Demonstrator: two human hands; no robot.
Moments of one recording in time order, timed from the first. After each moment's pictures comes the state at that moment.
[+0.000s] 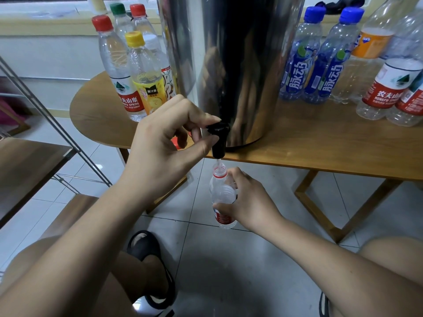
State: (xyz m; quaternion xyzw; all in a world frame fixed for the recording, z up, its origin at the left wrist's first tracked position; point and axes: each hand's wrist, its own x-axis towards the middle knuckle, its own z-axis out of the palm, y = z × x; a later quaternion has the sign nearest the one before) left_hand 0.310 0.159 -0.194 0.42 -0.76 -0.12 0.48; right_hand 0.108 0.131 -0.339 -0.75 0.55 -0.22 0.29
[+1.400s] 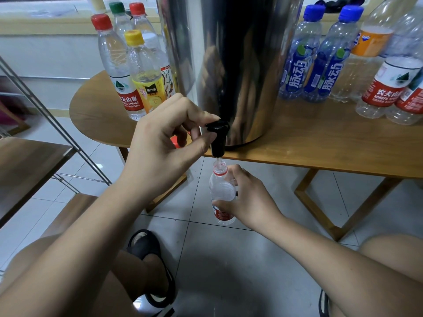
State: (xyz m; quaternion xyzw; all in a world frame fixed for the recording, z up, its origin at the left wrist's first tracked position) left_hand 0.310 0.159 -0.194 0.42 -0.76 -0.13 0.48; right_hand 0.108 0.131 -0.339 -0.75 0.54 -0.25 0.29
